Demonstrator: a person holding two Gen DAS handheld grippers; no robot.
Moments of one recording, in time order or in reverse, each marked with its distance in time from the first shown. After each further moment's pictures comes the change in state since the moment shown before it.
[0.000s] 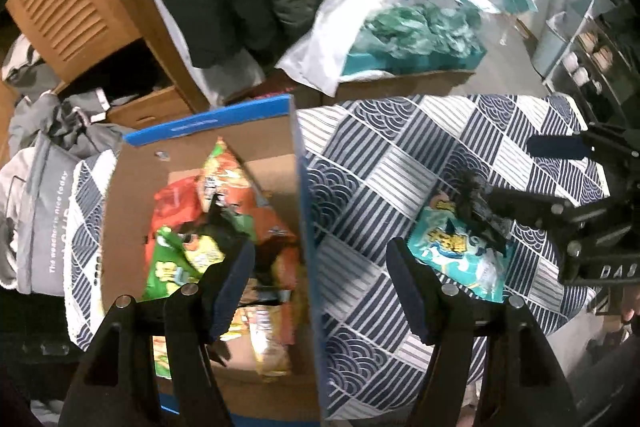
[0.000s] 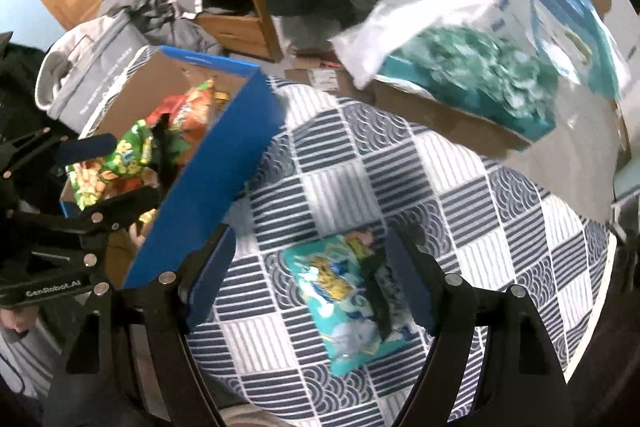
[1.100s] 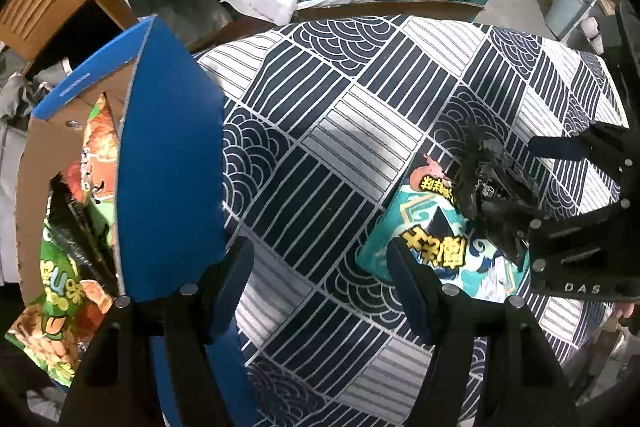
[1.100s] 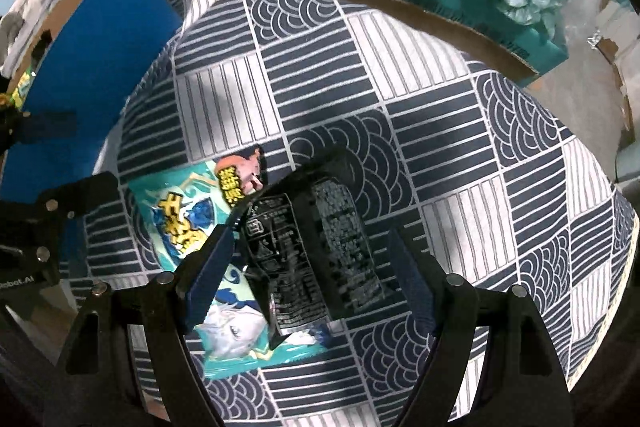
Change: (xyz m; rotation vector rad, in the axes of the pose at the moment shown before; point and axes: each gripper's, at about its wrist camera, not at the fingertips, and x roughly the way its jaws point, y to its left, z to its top) left arm 0.109 -0.066 0.005 -0.003 0.187 0.014; right arm 0.101 -0.083 -0.044 -0.039 0.190 -0.026
